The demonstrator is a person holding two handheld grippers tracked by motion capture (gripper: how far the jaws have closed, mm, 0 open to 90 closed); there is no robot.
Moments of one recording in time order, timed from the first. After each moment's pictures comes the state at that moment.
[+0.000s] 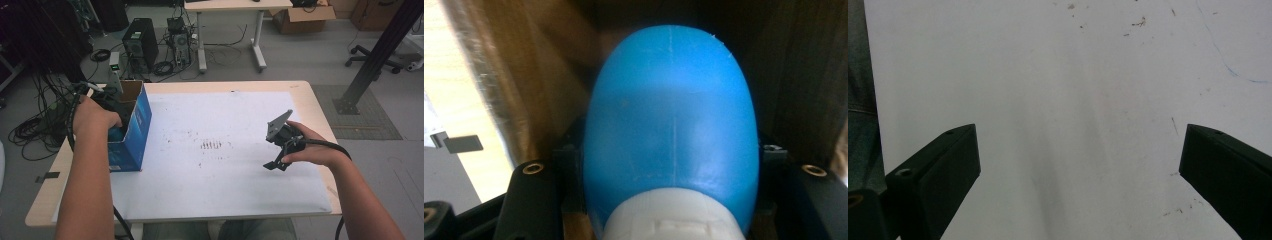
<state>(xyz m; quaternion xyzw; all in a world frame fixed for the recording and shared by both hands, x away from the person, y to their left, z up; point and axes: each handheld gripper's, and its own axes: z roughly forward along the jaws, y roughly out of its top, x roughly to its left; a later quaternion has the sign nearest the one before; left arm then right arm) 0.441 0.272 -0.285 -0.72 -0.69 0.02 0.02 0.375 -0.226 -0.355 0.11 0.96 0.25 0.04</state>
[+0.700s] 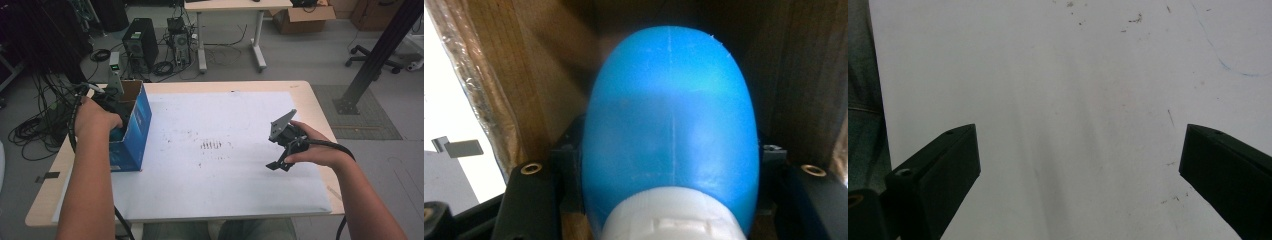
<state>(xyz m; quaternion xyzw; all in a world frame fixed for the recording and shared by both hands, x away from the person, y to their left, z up) 0.439 0.269 -0.286 -0.73 -0.69 0.02 0.03 0.370 -0.232 -0.349 0.11 0.96 0.25 0.04</state>
